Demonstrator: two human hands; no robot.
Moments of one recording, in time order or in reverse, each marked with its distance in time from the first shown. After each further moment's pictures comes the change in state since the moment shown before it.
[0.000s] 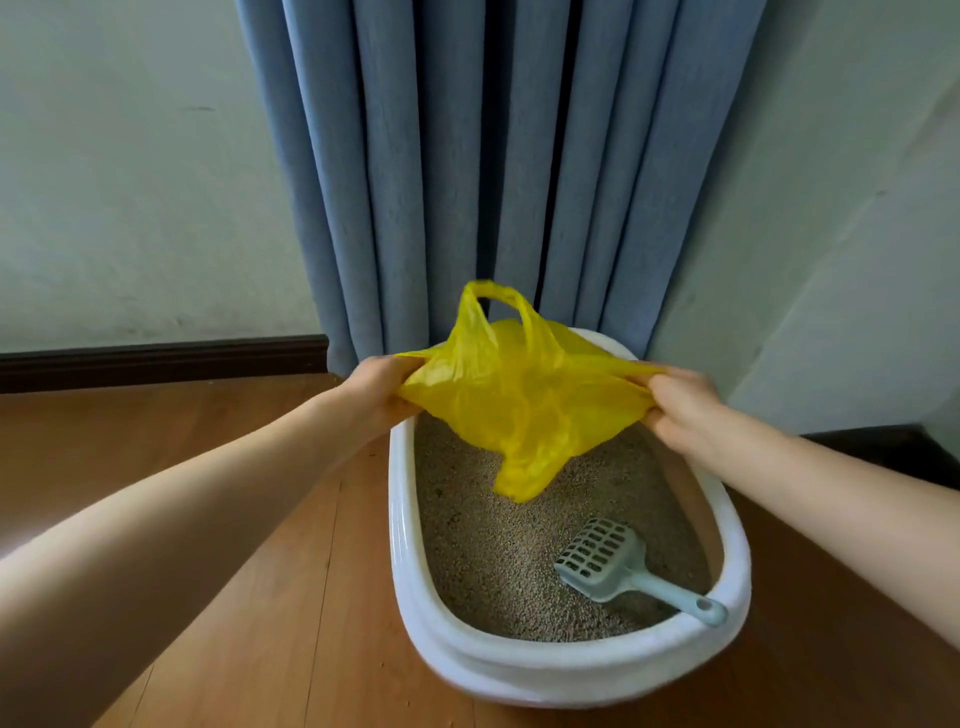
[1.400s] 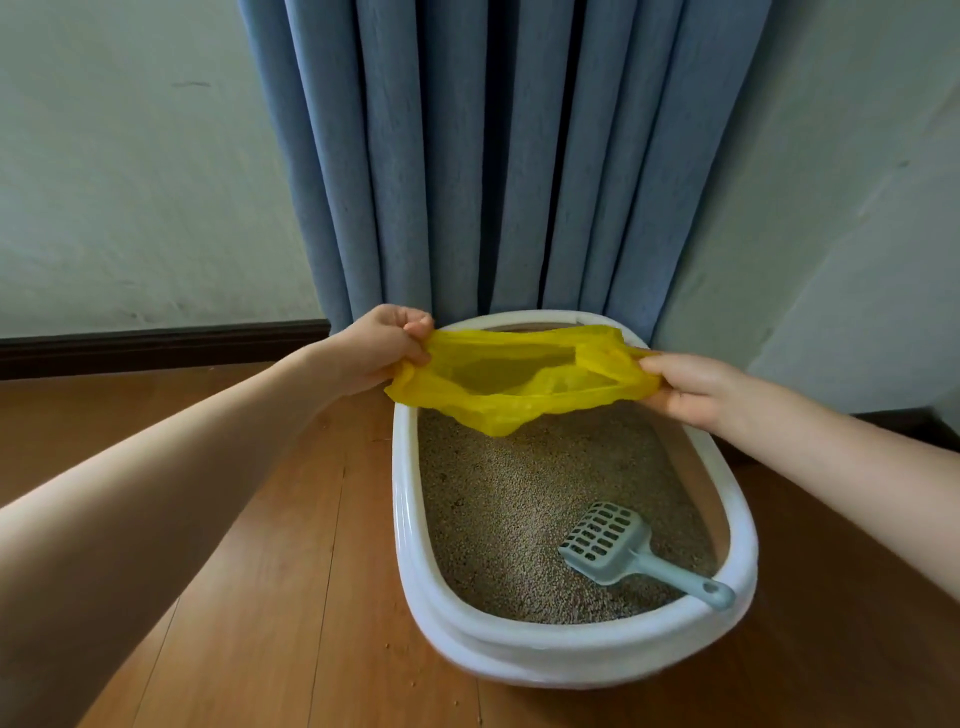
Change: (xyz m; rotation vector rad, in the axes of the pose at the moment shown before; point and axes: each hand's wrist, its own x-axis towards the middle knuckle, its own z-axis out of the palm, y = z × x) left_hand -0.002 0.032 -0.018 0.671 -0.280 0.192; right_hand -0.004 -0.010 -0.007 -0.071 -0.371 0.149
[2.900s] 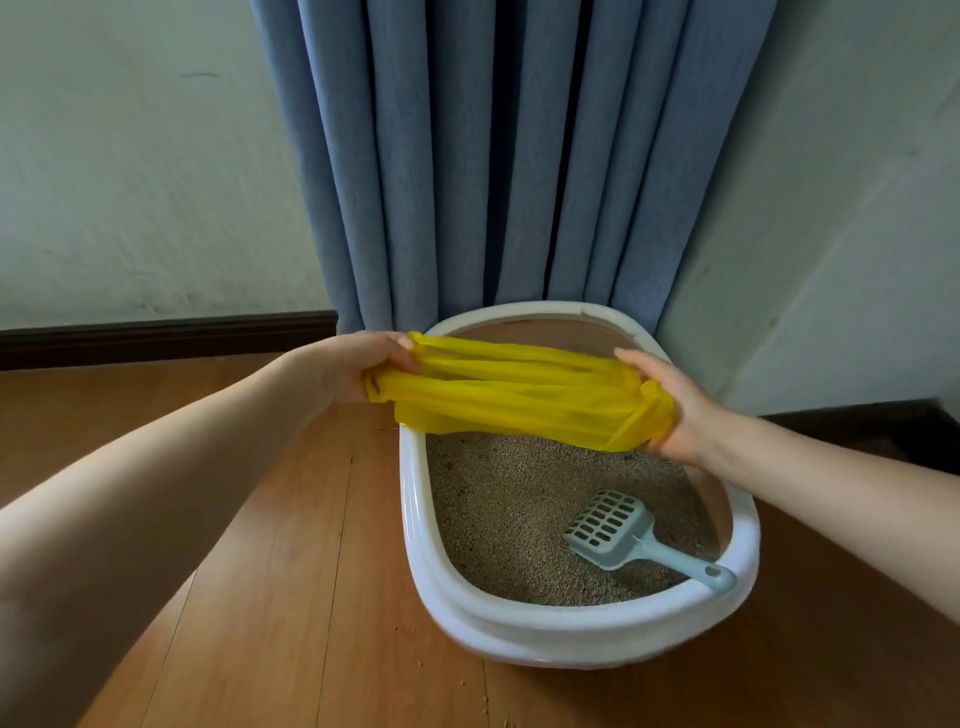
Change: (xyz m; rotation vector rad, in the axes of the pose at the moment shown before) left_hand -0.028 -0.003 0.000 -0.231 0.135 -0.432; right_hand -0.014 0.034 0.009 0.090 -0.071 0.129
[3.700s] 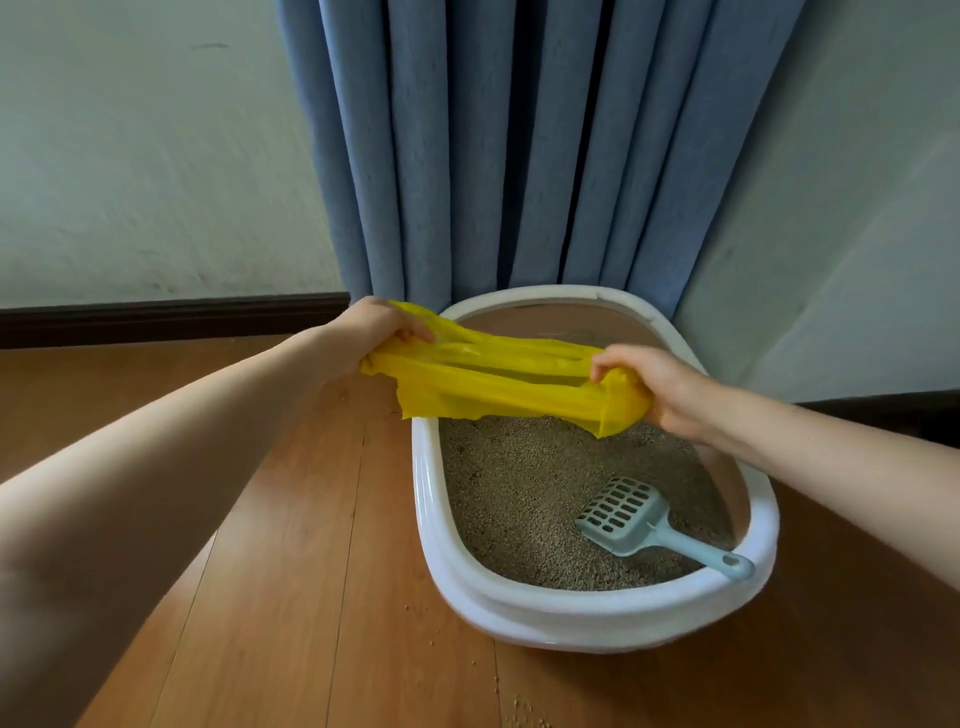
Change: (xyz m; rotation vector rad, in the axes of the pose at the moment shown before) left_hand 0.026 -0.002 -0.012 0.294 0.230 0.189; right_hand -0.005 -0.001 0.024 -0.547 -0.066 -0.202
